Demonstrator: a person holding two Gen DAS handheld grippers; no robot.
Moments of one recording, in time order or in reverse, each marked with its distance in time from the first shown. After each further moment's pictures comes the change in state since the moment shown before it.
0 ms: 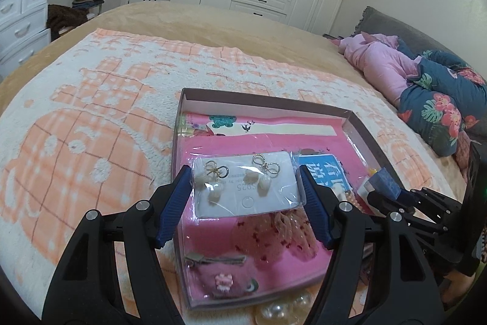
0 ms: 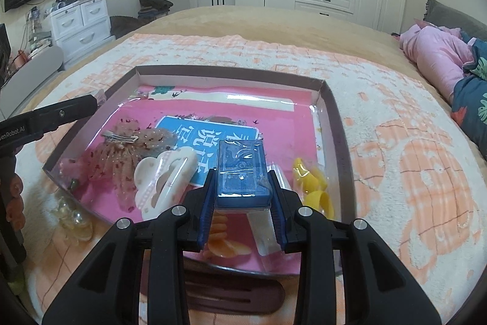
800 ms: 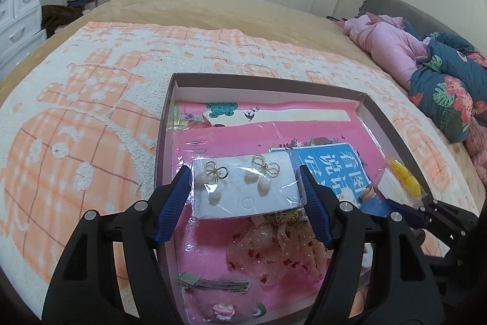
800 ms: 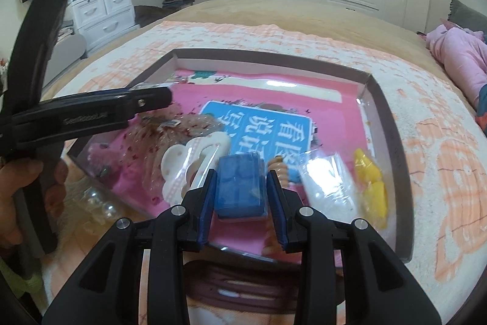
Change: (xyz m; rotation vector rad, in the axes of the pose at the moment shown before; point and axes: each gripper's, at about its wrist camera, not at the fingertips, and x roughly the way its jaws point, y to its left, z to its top) left arm 0.032 -0.005 0.000 0.038 0.075 0.030; right arm 0.002 0.034 -0.007 -0.047 0.030 0.125
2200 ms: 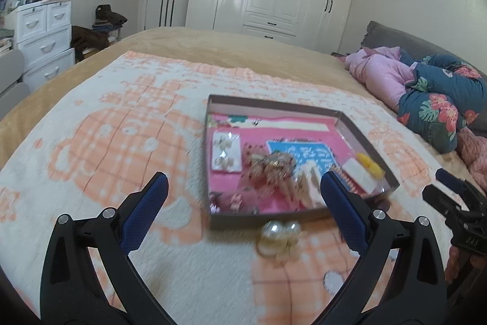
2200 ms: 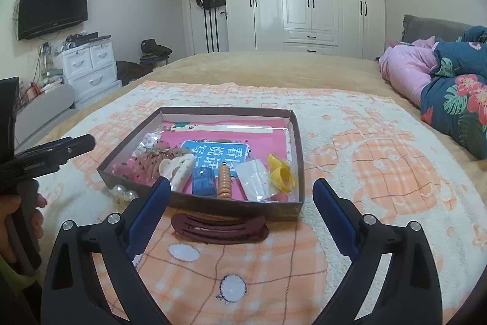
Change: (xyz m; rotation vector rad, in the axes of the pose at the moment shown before) left arm -0.121 -0.004 -0.060 -0.031 -0.196 0.063; right arm -0.129 -0.024 -0.054 0.076 -0.271 -0.141
